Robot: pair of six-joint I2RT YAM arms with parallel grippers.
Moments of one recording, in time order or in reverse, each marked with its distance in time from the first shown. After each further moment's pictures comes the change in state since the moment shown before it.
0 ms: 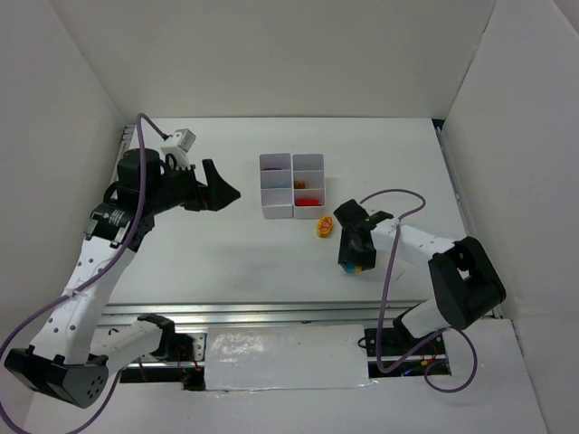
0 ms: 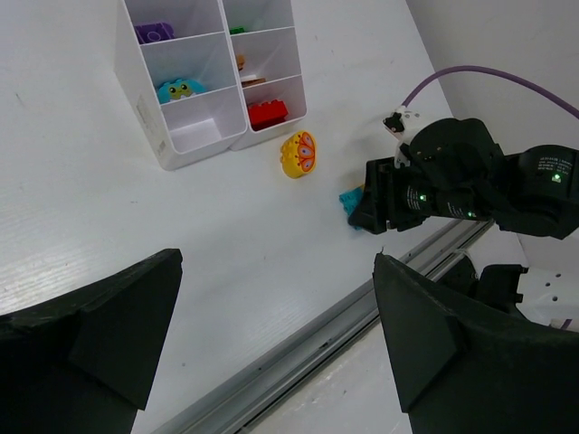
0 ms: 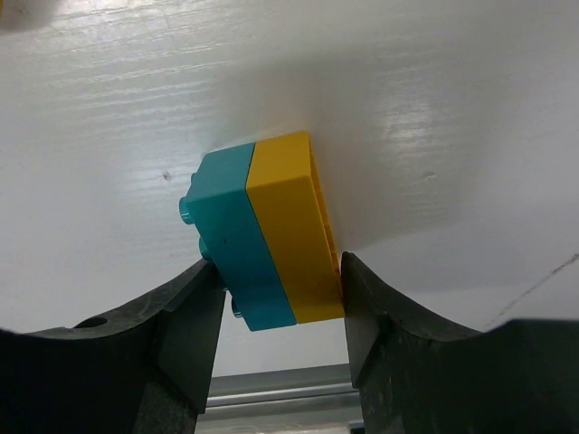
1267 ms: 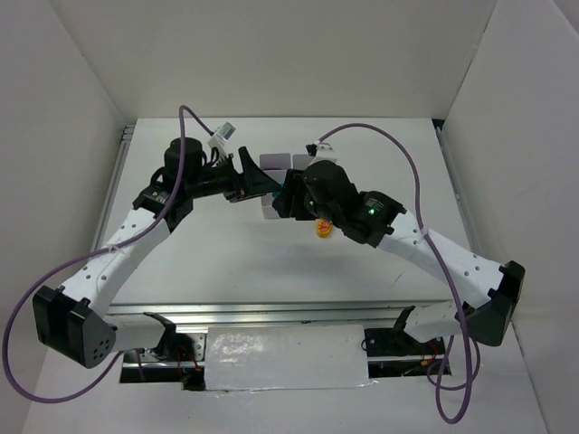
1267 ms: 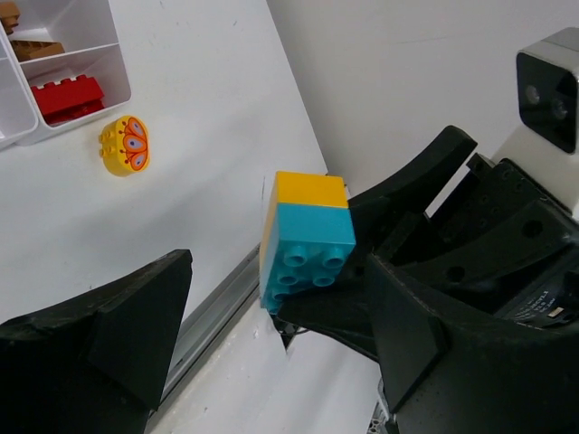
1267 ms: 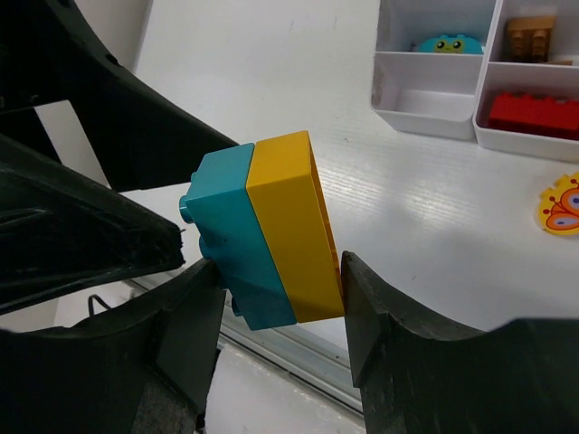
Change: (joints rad) left arm -0.139 0.232 -0.042 0.370 0.219 -0.393; right arm 0.403 -0.149 0.580 0.105 0.057 0.044
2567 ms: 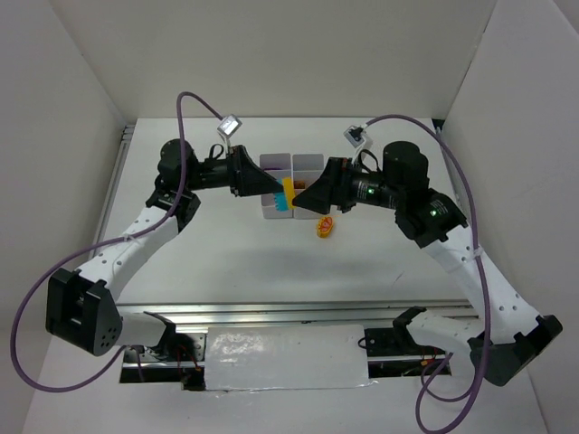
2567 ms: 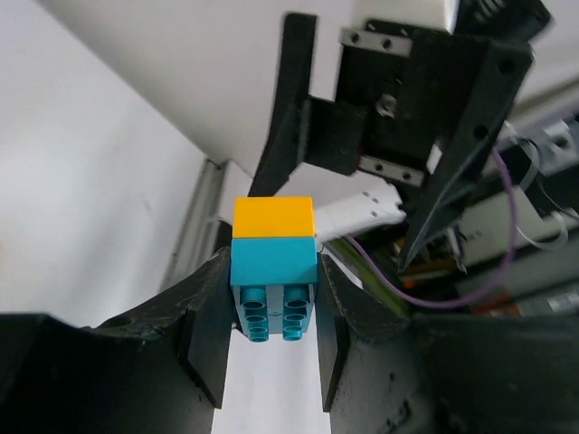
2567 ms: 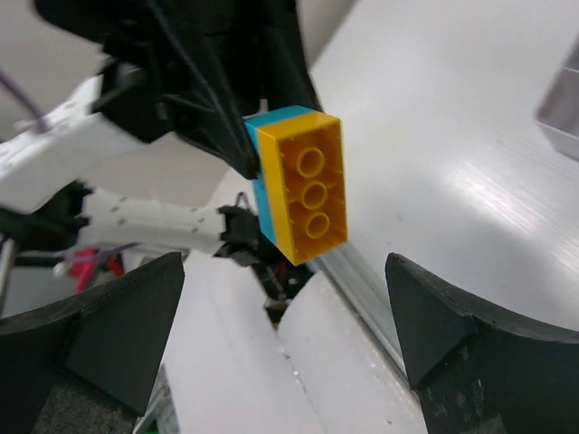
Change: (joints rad) left arm 0.027 0.072 -0.094 0.612 0.389 -0.201; right arm -0.365 -0.213 -0.077 0.083 -0.784 -0.107
